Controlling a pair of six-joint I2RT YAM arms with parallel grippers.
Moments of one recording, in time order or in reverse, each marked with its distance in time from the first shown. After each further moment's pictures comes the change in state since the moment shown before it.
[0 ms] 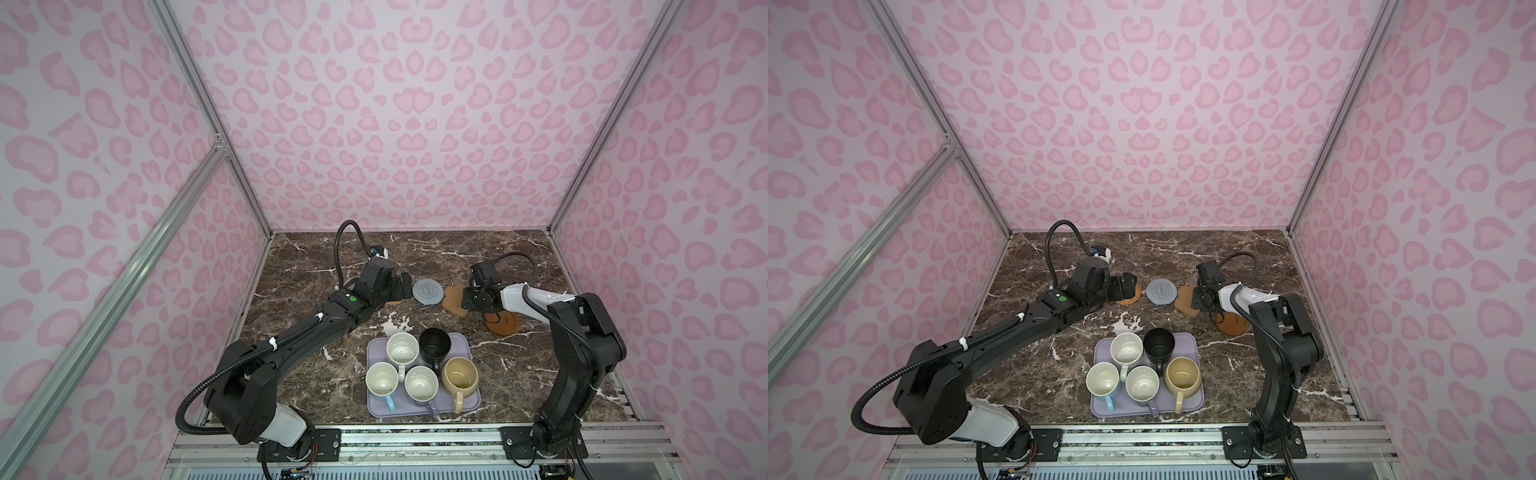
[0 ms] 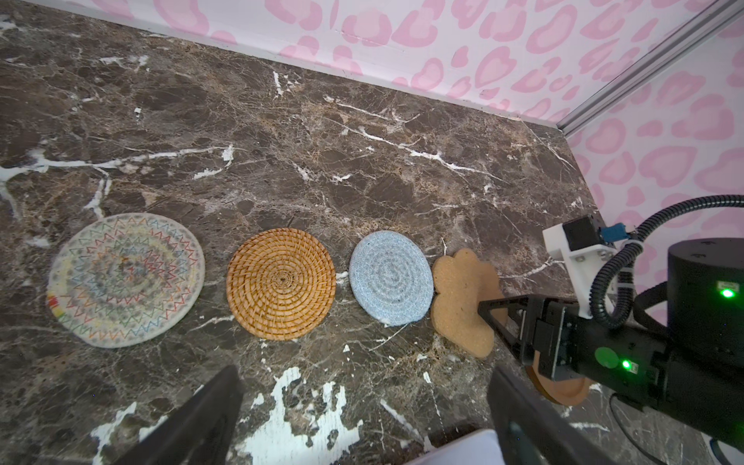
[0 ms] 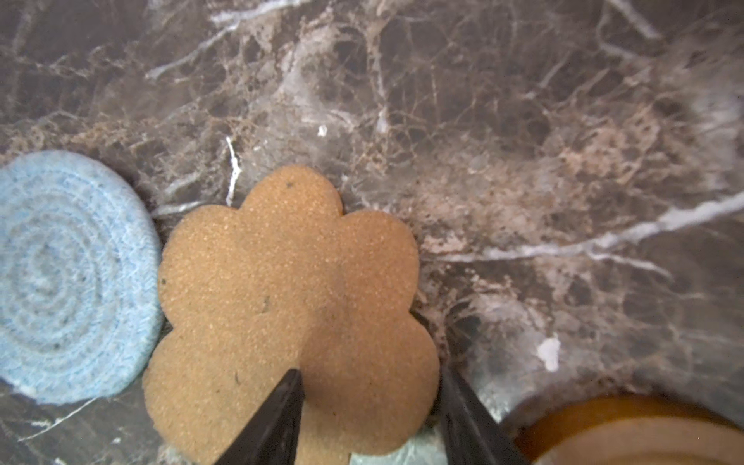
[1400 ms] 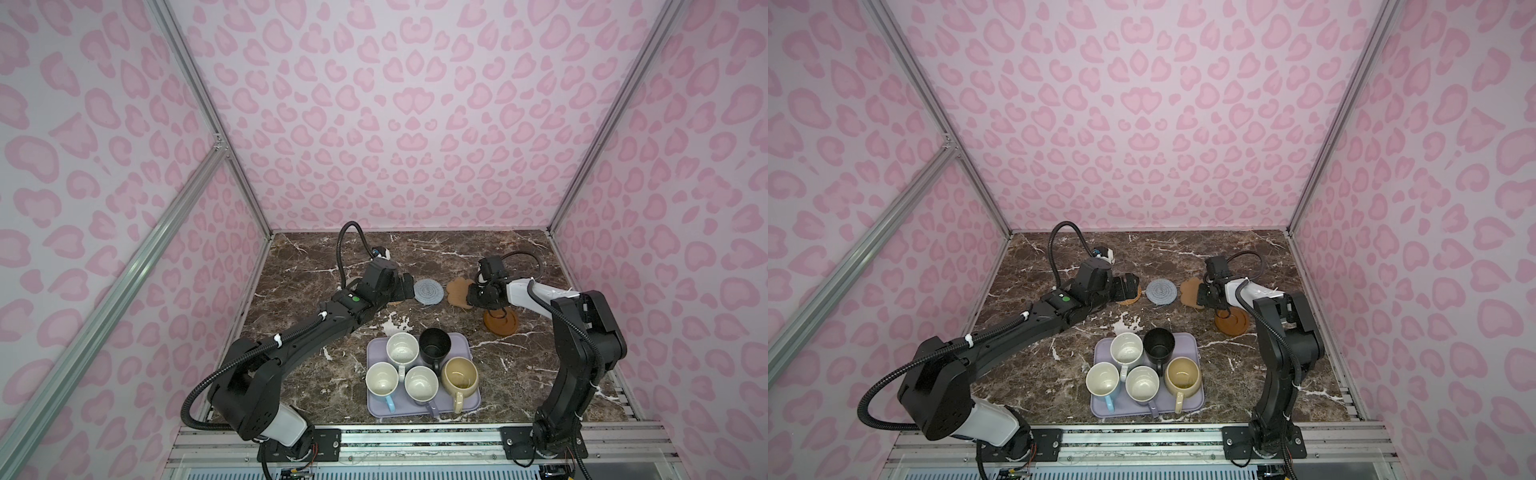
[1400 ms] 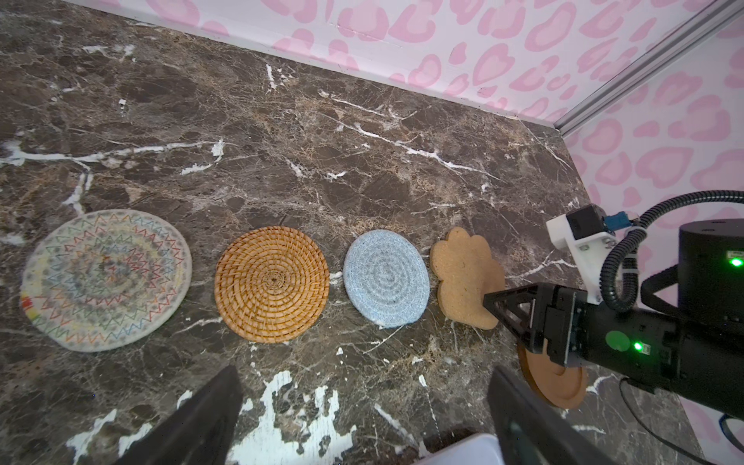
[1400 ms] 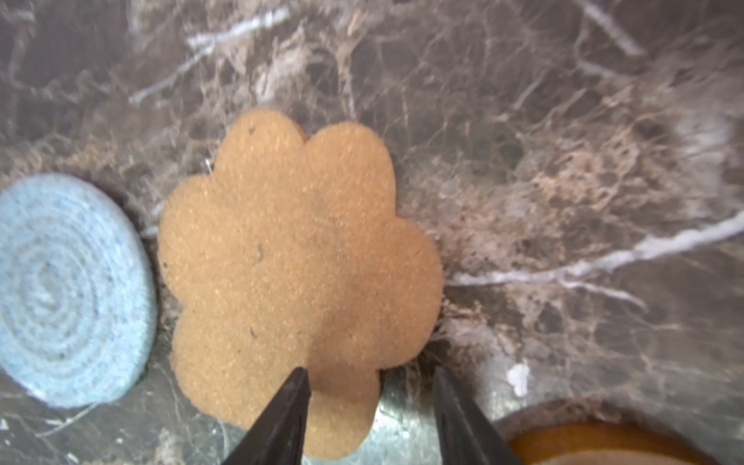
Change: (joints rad) left arm -0.006 0.021 -0.003 0.028 0.006 -0.015; right arm -0.064 0.017 0.042 -0.034 -0.091 -0.030
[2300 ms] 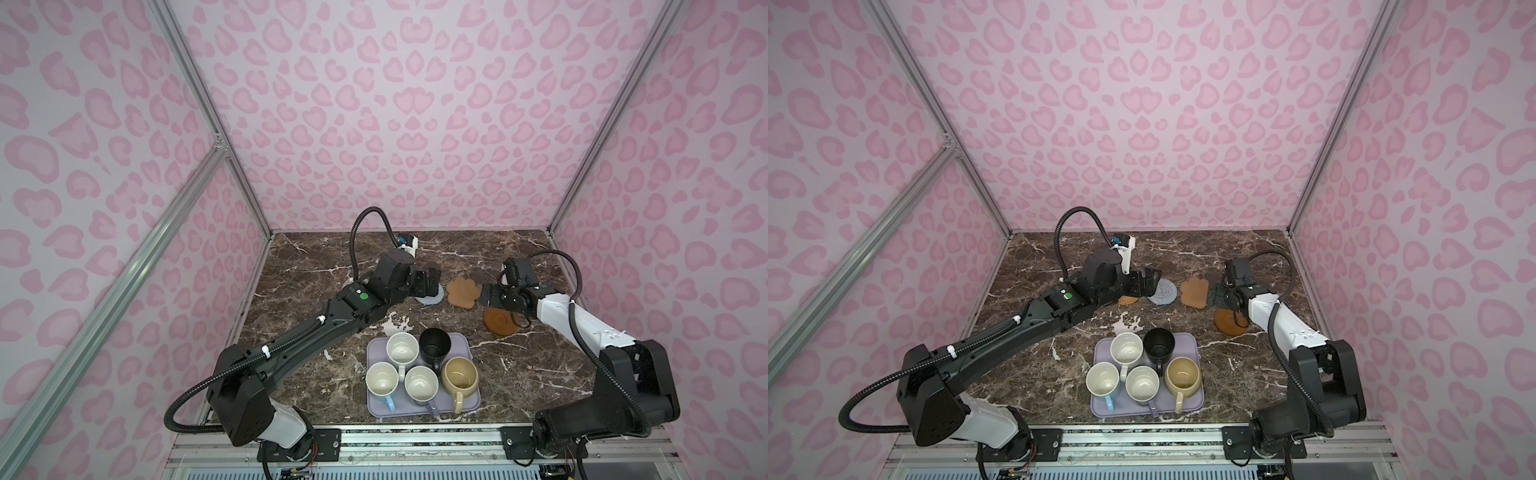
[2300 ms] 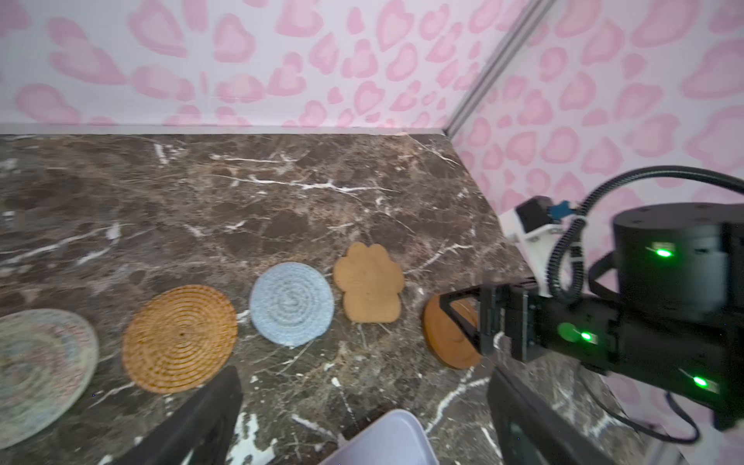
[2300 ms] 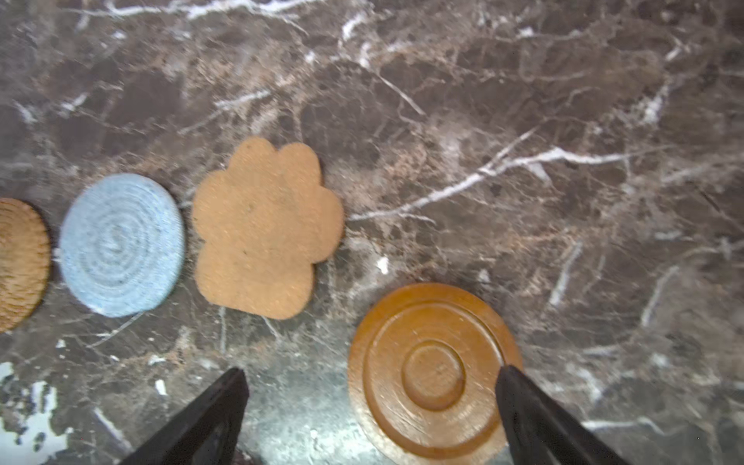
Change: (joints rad) left arm -0.162 -0.008 0.210 -0.078 0.053 0.113; right arm -0.066 -0.396 -0.169 -0.150 0.097 -0.059
